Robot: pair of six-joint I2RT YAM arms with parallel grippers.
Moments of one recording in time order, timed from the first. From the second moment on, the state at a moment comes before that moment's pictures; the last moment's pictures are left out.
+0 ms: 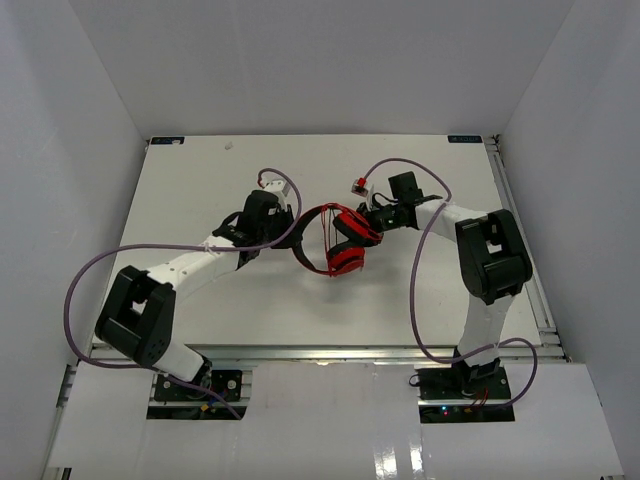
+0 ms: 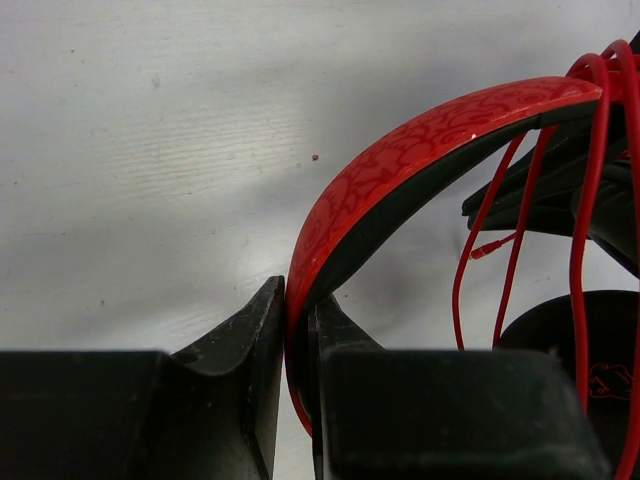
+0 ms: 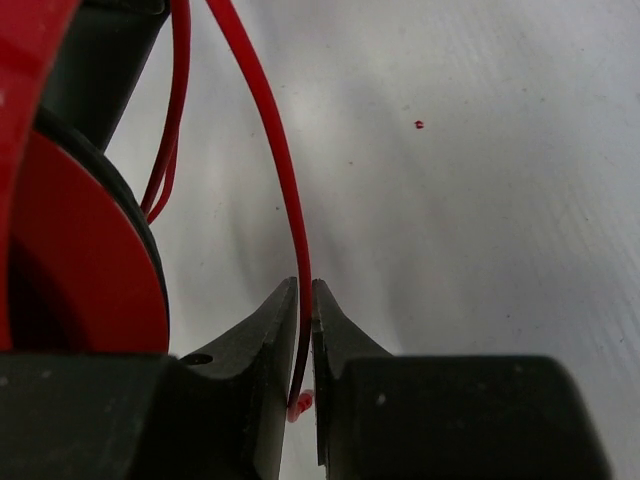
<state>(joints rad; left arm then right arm) -0.53 1.47 0.92 -0.09 0.08 -0.46 0.35 1.89 1.18 -0.25 -1.00 -0.31</state>
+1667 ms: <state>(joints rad) -0.34 1.87 1.24 -0.30 0.05 -0.69 0.27 1.66 0.94 -0.27 -0.88 -0.29</state>
